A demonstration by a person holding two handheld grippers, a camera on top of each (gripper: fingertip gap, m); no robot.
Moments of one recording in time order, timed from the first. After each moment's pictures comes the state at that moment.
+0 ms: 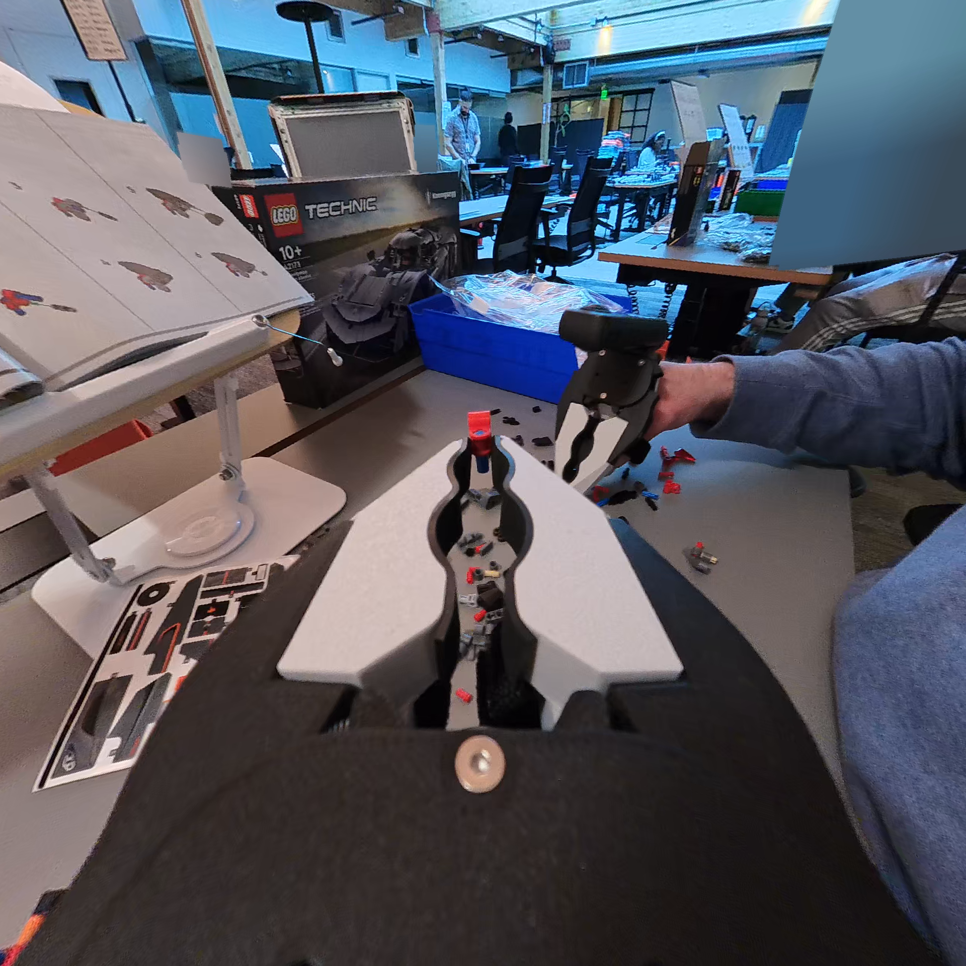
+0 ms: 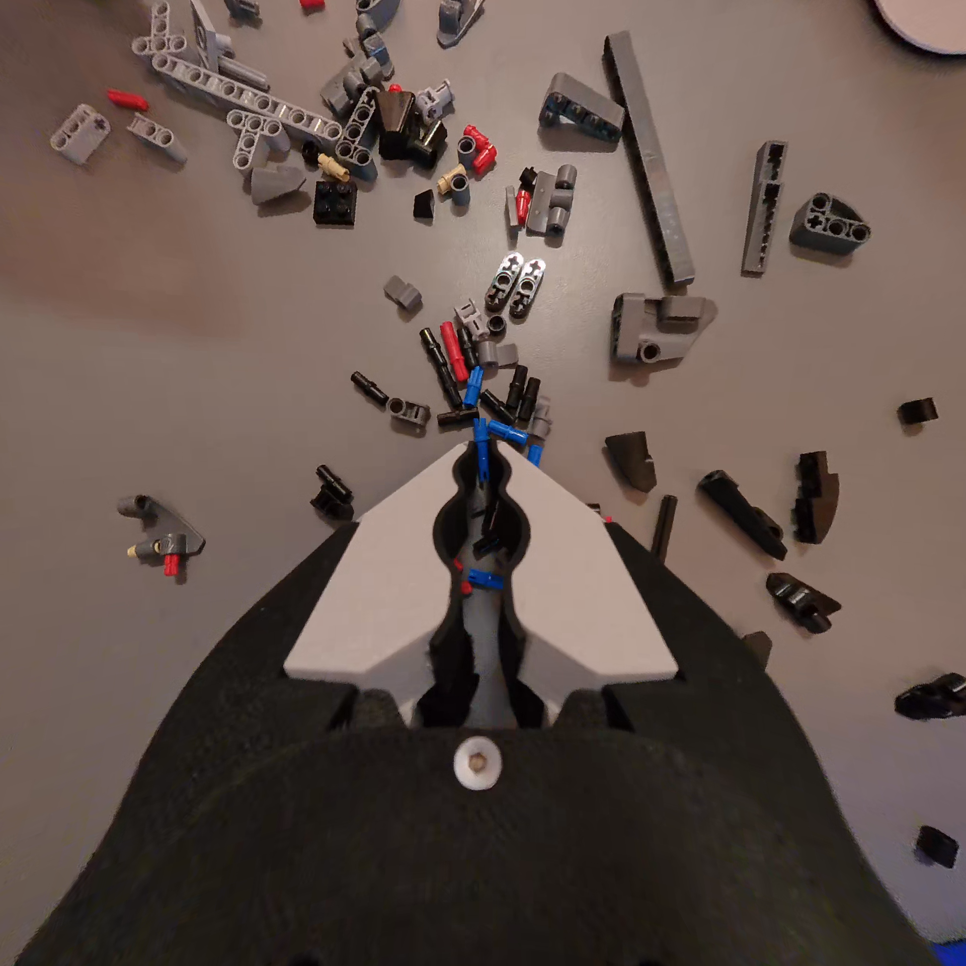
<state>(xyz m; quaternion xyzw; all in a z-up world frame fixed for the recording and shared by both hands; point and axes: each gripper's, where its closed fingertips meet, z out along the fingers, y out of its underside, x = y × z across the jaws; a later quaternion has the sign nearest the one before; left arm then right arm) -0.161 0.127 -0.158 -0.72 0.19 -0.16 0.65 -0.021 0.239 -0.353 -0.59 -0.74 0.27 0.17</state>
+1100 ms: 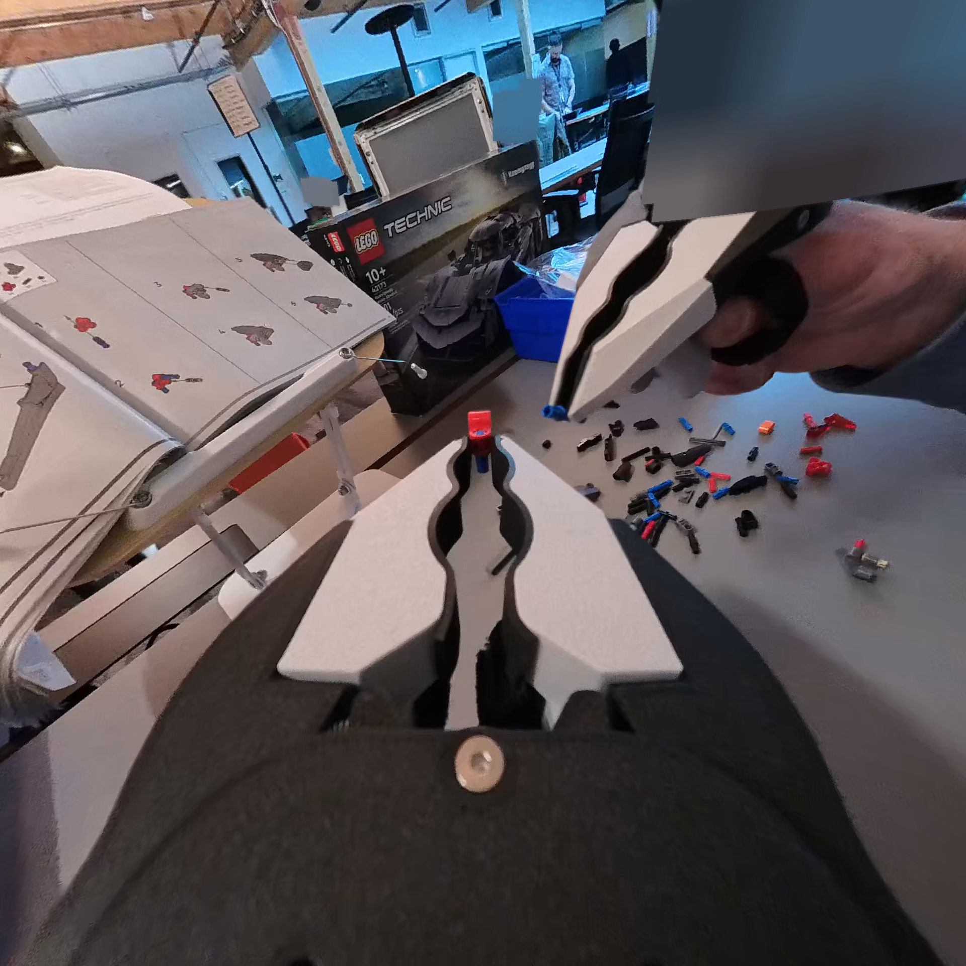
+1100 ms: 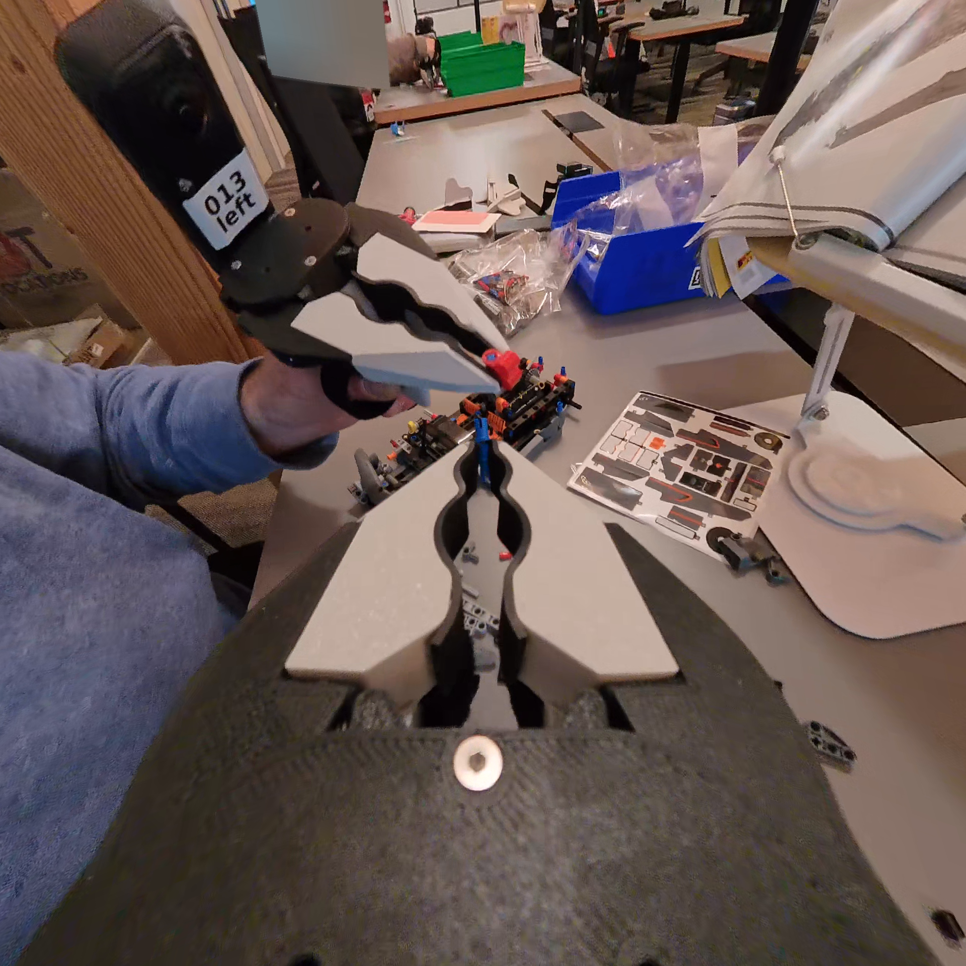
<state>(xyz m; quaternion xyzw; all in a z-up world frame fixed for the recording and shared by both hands) -0.162 0.151 -0.153 -0.72 0.21 0.00 0.66 -0.136 0.147 -0.158 -0.48 -0.65 0.51 0.29</state>
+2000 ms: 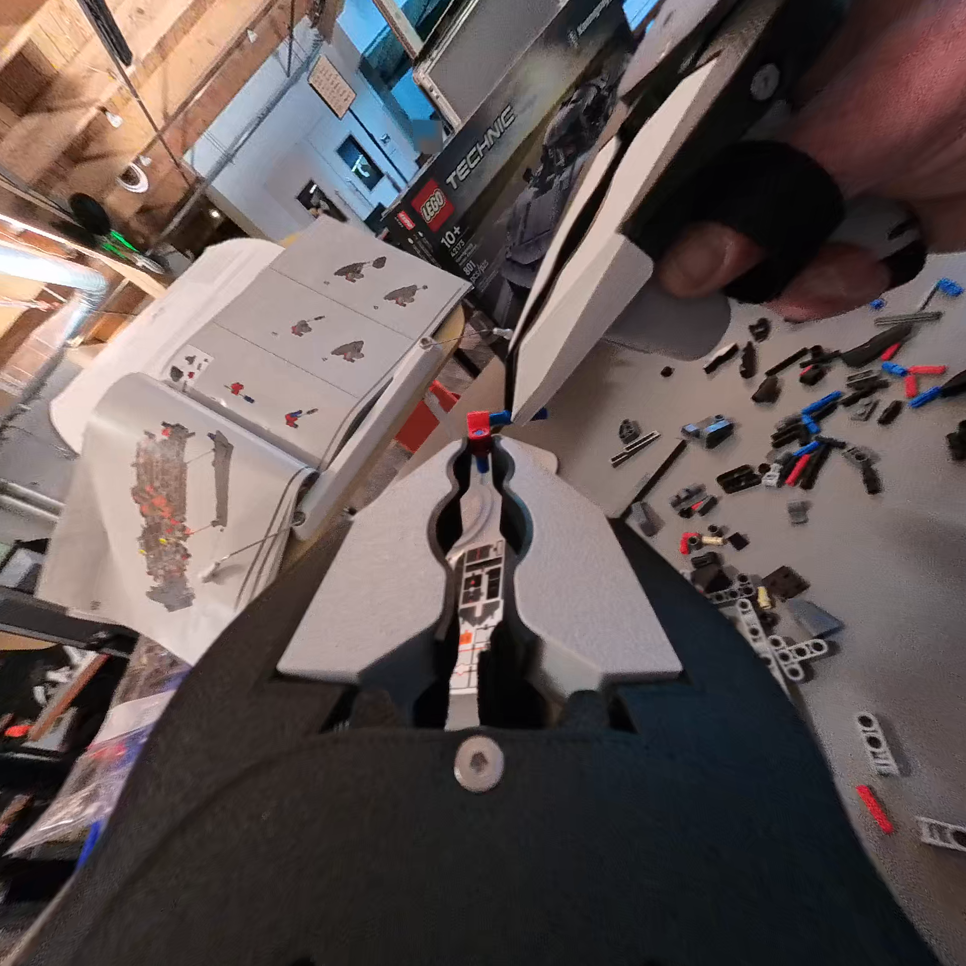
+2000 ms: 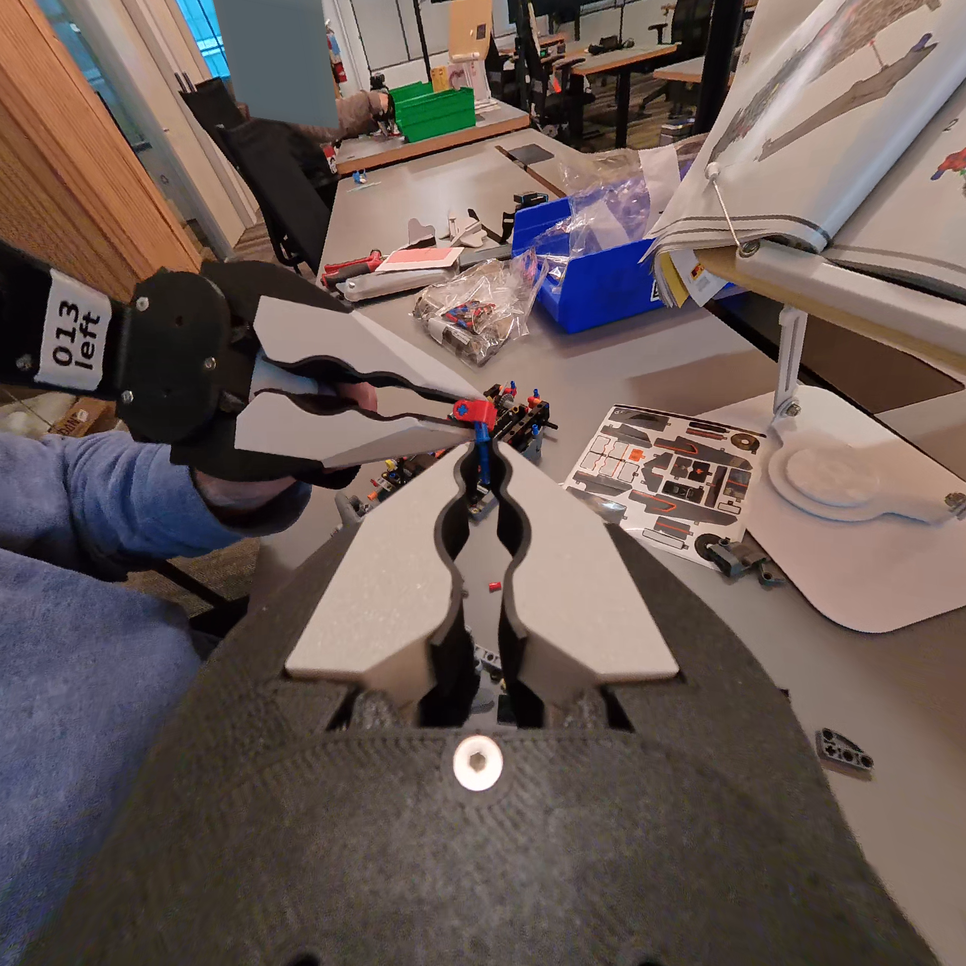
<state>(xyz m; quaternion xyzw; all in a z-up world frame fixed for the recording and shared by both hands) -0.160 0.162 -0.152 -0.71 0.26 0.23 0.61 -0.154 0.160 -0.152 -0.51 -0.60 0.53 0.30</state>
